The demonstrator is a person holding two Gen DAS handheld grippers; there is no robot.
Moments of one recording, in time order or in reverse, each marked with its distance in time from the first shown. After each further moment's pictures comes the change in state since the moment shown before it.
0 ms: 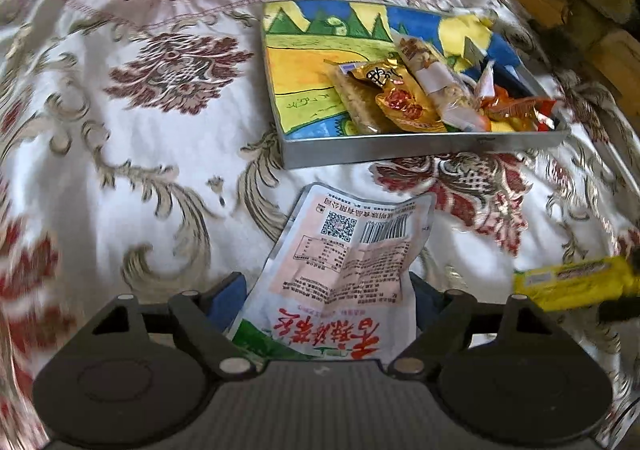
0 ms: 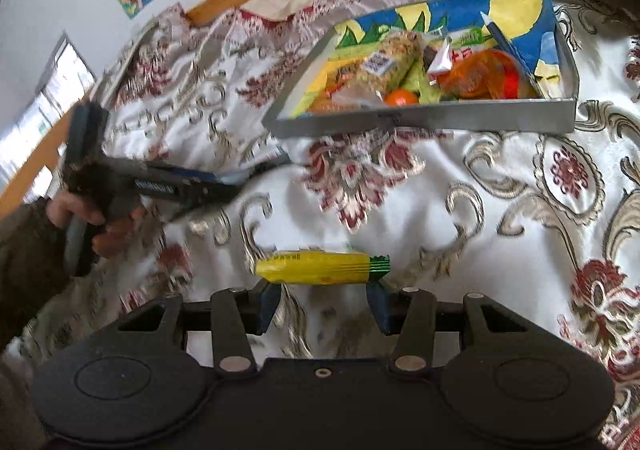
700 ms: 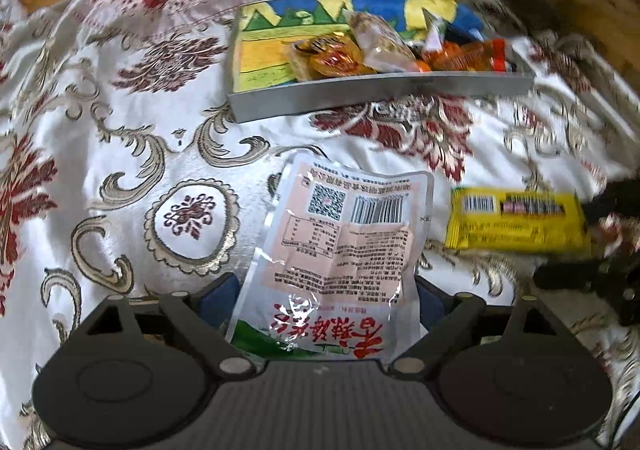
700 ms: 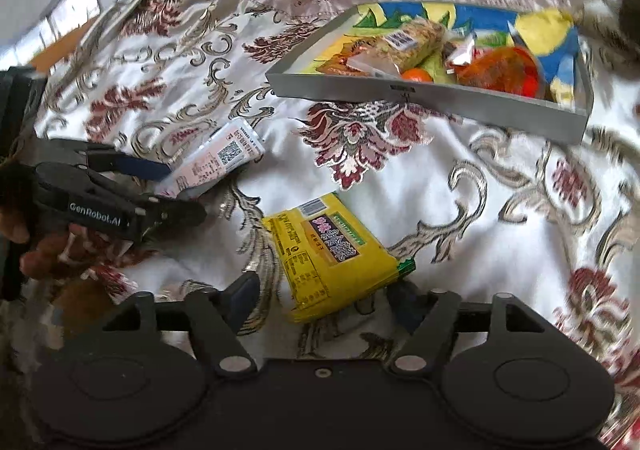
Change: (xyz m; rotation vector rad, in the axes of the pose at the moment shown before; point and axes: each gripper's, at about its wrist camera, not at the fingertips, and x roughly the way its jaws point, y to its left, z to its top) left arm -0.017 -0.084 -0.065 0.079 -0.041 0.143; right arm 0.019 0.016 -0.028 -0.218 0.015 -0.115
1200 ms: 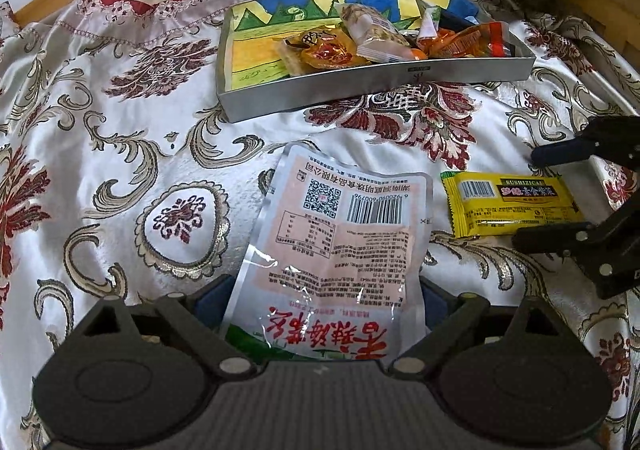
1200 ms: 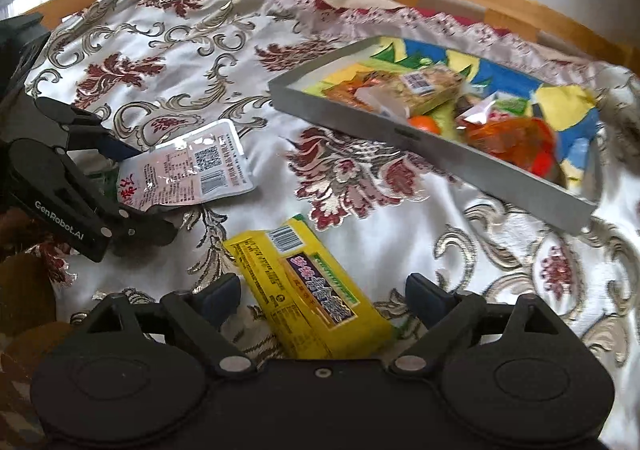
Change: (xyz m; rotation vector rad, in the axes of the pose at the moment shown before) left arm 0.007 -0.003 -0.002 0.034 0.000 0.009; right arm 0.026 -0.006 0.015 -0.200 -0.065 -0.046
